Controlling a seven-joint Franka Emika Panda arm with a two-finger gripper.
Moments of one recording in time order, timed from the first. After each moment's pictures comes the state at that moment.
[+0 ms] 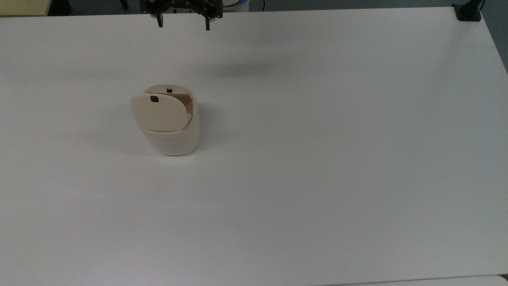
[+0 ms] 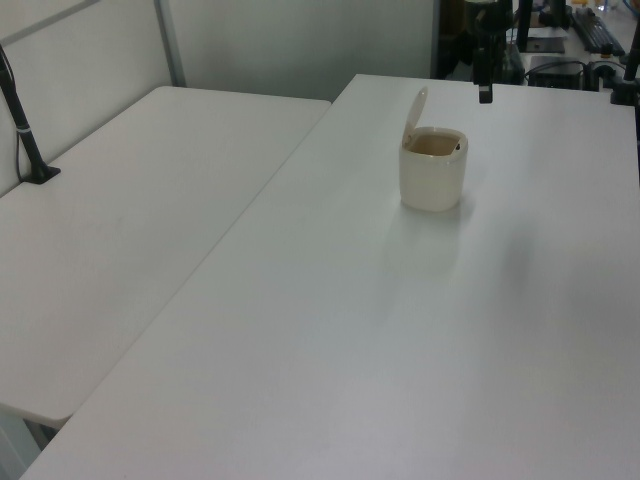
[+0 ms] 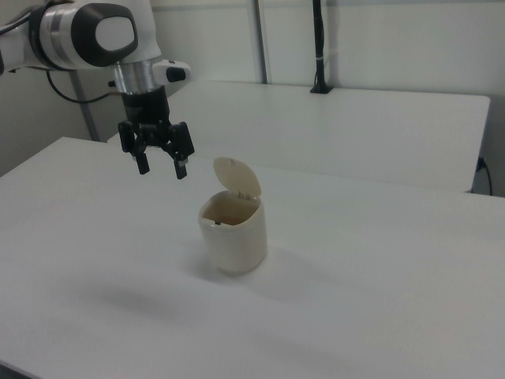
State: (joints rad) arm 0.08 0.03 -0.09 -1.66 -0.09 1.58 -0.03
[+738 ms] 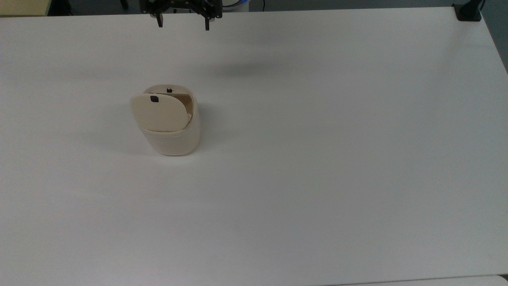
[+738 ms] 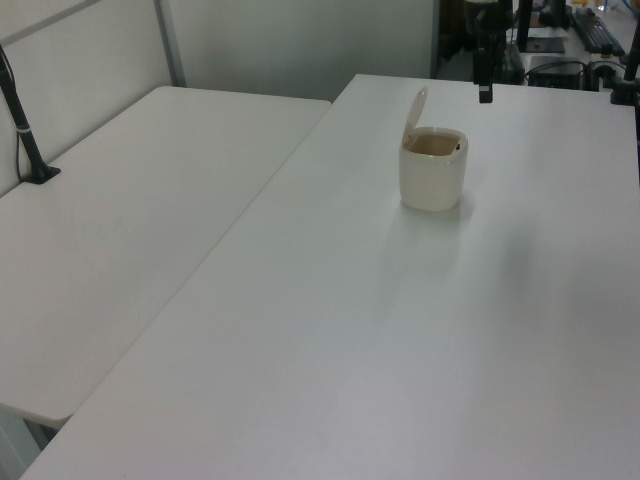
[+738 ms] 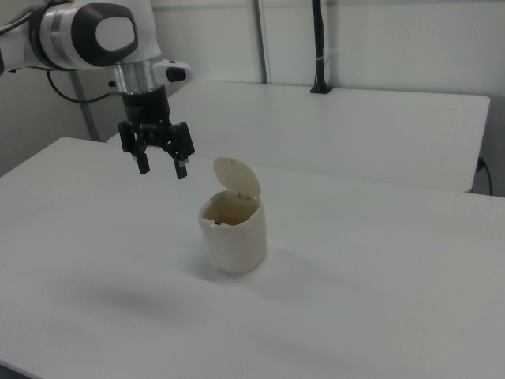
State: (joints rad) arm 0.08 0.03 -0.09 -1.66 -0.09 1.58 -0.03
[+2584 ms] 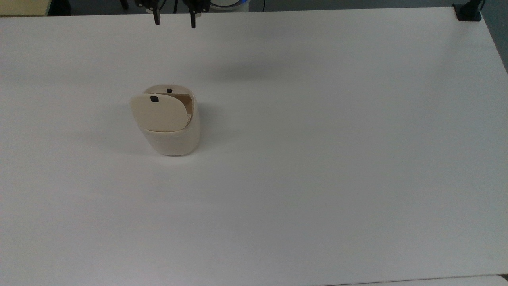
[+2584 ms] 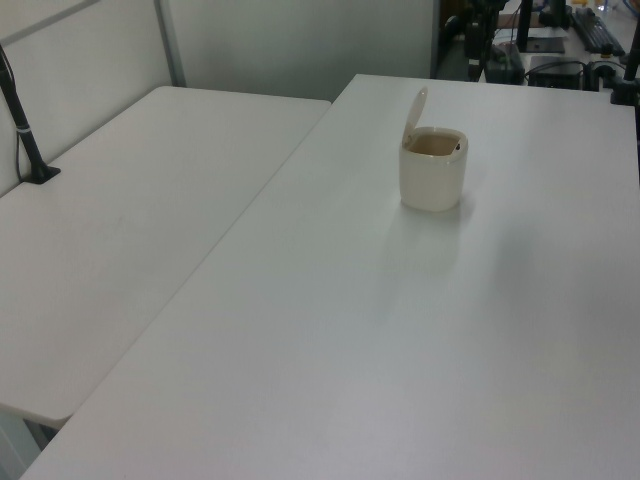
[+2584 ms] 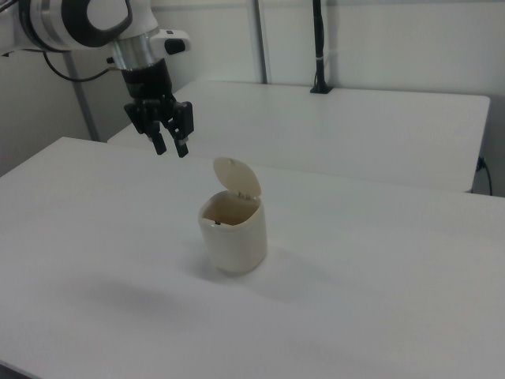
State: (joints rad) arm 0.07 0.01 -0.09 -1.60 -0.09 1.63 -0.03
